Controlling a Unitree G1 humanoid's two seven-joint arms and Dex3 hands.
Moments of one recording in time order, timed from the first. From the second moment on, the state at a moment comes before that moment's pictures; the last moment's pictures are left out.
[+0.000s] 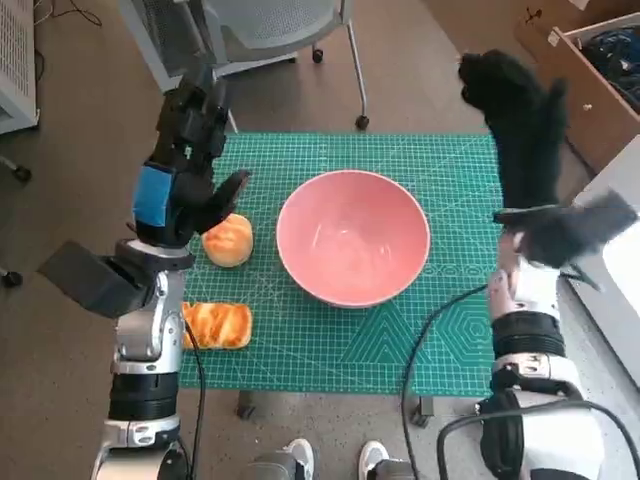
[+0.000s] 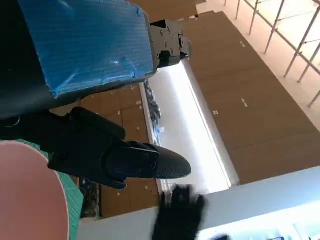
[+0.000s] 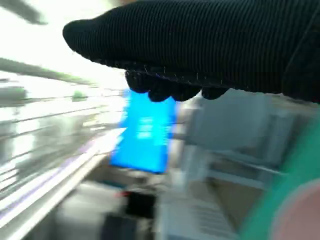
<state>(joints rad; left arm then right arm) -0.52 0.20 0.15 0.17 -0.24 -0.23 -0.29 -0.93 -0.19 -0.27 0.96 0.23 -0.82 0.42</state>
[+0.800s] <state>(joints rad) -0.37 0.57 0.19 -0.18 -0.02 0.00 -0.39 -0.78 -0.19 -0.20 0.63 0.23 -0.80 0.43</state>
